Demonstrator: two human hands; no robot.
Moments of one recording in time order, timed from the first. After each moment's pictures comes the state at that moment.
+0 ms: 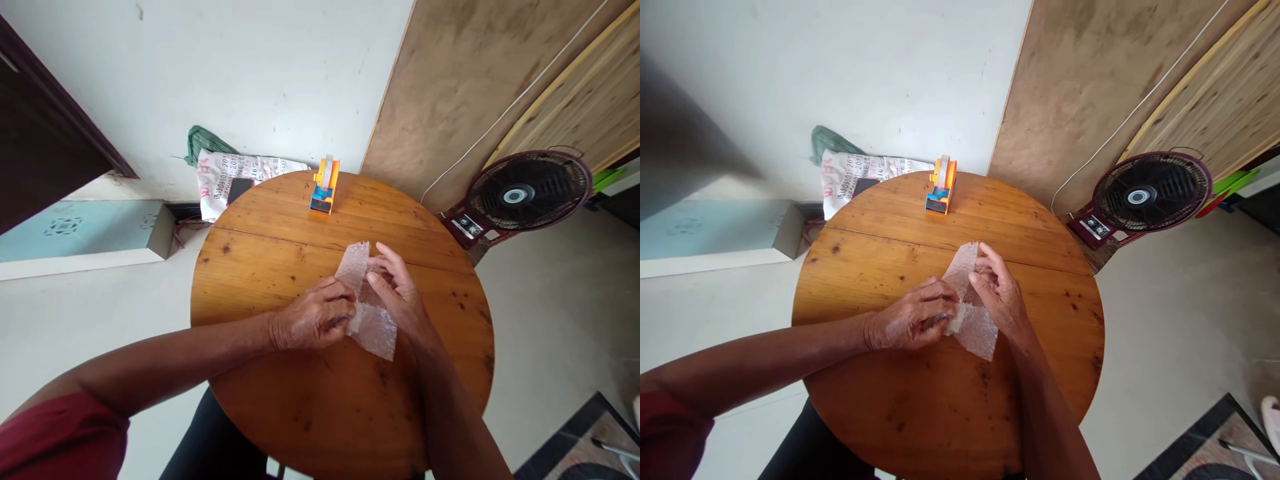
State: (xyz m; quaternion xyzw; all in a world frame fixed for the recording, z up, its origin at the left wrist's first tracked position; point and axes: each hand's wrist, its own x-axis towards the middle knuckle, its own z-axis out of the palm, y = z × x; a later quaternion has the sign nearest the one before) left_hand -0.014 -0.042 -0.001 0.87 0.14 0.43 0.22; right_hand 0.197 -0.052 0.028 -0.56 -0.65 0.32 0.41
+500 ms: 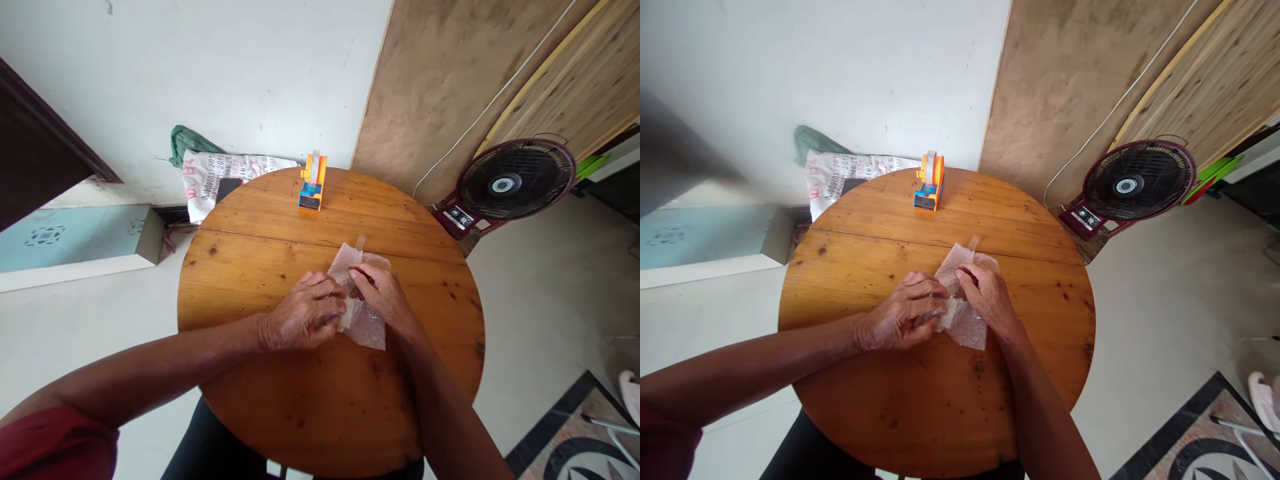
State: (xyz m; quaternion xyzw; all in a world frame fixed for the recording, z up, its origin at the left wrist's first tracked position) left_hand -0.015 -0.046 0.004 0.88 0.18 0.40 0.16; right_hand 0.195 -0.047 0.026 -0.59 -0.72 0.25 0.27
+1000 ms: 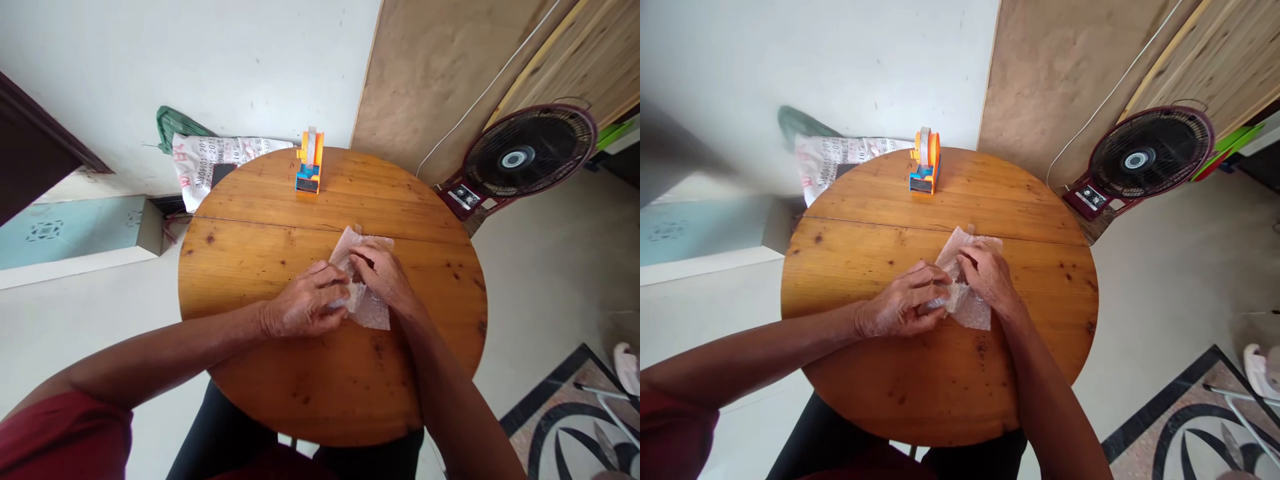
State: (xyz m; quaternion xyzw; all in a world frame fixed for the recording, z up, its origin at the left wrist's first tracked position) left_hand -0.014 -0.048 -0.001 0.88 0.15 0.41 0.19; right_hand 0.196 -0.040 0.019 -0.58 -0.75 0.19 0.25
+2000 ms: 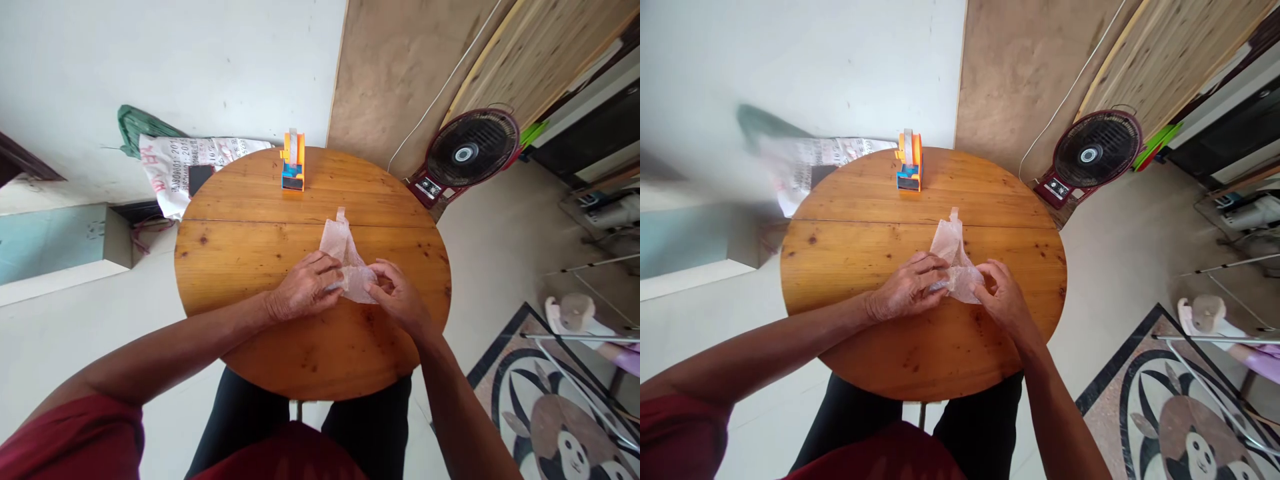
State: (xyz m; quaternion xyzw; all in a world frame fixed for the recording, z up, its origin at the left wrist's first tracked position) left_hand -0.015 -0.048 -0.003 0.89 0.14 0.39 0.17; right_hand 0.203 -0.142 0.042 -0.68 -0.61 0.26 0.31
